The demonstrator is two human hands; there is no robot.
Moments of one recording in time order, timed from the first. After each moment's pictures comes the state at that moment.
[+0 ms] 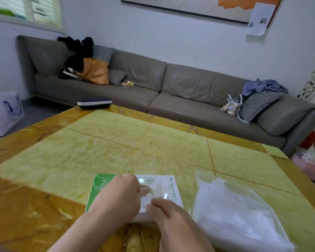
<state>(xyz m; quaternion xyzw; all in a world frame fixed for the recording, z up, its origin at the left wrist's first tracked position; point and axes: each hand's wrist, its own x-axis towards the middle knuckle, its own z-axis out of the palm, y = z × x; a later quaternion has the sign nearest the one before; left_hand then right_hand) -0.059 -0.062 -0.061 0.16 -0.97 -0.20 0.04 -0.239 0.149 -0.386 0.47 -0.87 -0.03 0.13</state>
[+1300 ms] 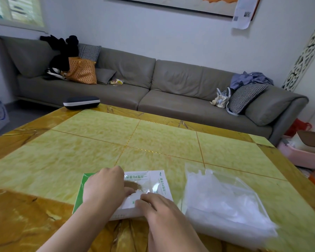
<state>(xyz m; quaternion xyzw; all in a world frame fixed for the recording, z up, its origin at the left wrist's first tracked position) -0.078 -0.060 -0.060 0.24 -0.97 -0.07 0.03 -0.081 0.127 -0.077 0.44 -0.89 0.13 -0.03</state>
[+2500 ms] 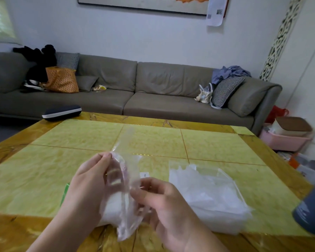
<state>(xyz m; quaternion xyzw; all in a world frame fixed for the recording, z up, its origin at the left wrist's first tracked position) -0.045 -0.002 0.008 0.19 -0.51 -0.81 0.20 -0.080 0.143 -0.031 0.09 -0.54 0.78 -0.30</state>
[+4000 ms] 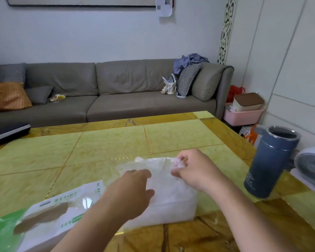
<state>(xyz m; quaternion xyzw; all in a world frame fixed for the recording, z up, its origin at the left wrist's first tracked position) -0.127 0.129 -0.020 -0.06 -0.99 -0.13 -0.03 -0.173 0.323 -0.019 0.01 -0.92 0.39 -0.03</state>
